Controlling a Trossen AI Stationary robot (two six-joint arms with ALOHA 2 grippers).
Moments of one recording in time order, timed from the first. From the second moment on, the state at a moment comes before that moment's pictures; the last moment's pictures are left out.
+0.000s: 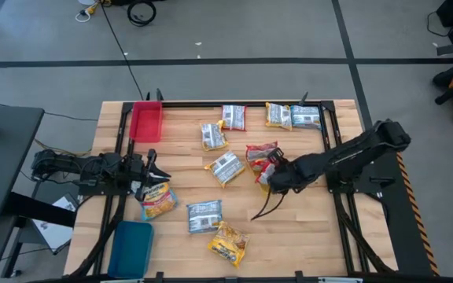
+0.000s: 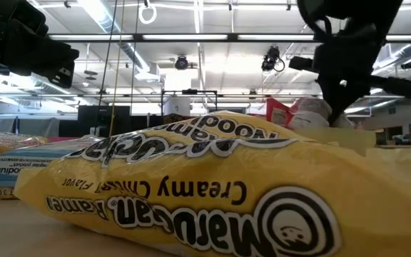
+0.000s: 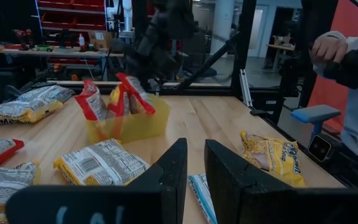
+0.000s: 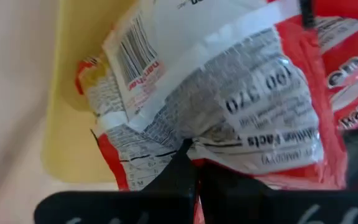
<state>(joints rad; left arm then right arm) -0.15 0.05 0.01 0.05 -0.02 -0.07 0.25 1.47 0.92 -0.95 0.52 -0.47</state>
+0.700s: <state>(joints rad) -0.15 0.05 0.01 0.05 -0.02 -0.07 0.27 1.53 0.99 -1.10 0.78 -0.87</state>
